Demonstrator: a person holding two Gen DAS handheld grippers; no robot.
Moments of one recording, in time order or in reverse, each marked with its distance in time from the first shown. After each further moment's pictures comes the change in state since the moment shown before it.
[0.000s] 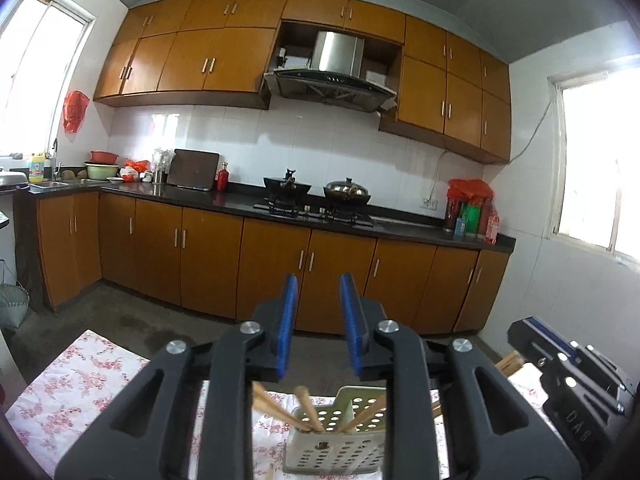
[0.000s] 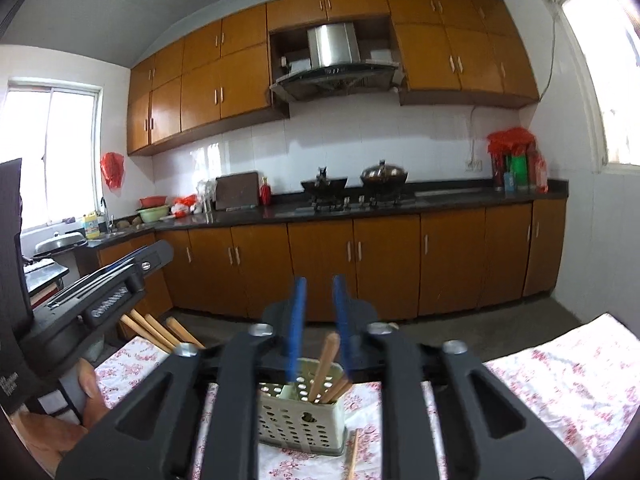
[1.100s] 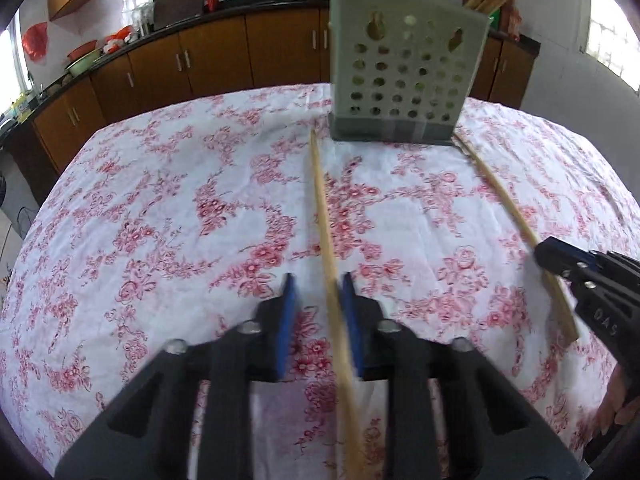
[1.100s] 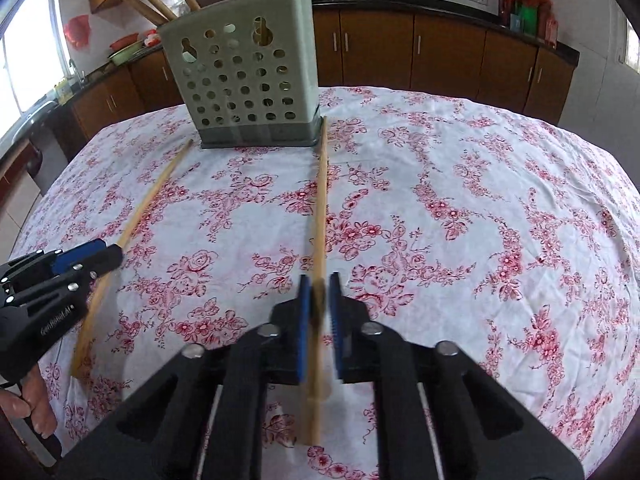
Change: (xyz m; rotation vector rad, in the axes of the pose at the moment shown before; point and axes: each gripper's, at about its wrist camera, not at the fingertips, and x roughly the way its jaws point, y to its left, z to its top) left arm -0.026 0.043 -0.230 0.173 0.750 0.106; right arm 0.018 -0.023 -0.205 0.003 0.719 -0.050
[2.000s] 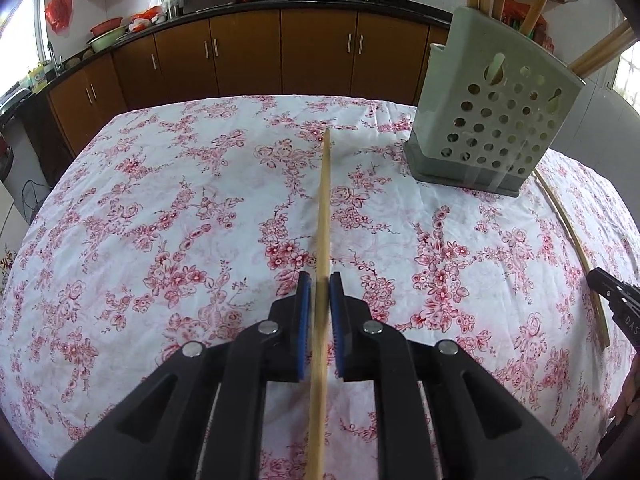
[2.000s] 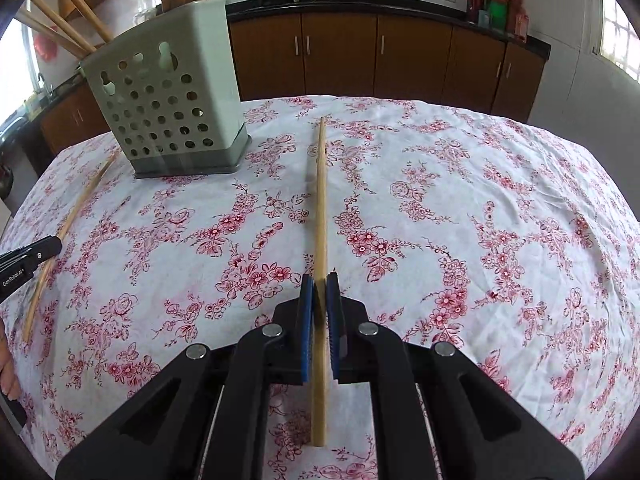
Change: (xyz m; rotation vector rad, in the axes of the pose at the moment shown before) left arm 0.024 0.054 0.031 -0.111 -0.003 0.014; right arm 0.013 -0.042 0.017 0.053 -0.012 -0.098
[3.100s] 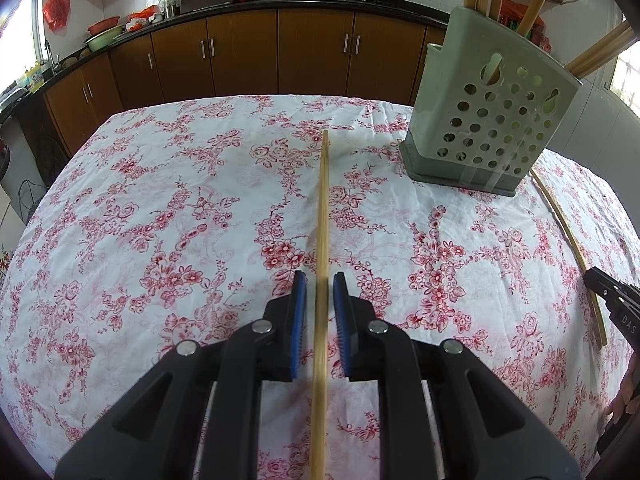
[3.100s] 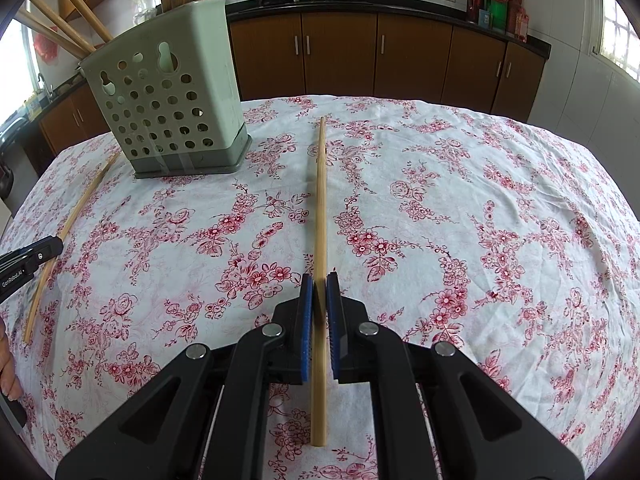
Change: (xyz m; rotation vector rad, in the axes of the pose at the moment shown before) left arm 0.000 -0.001 0.001 0.003 0.002 -0.009; right arm 0.000 0.000 0.000 0.000 -0.001 -0.001
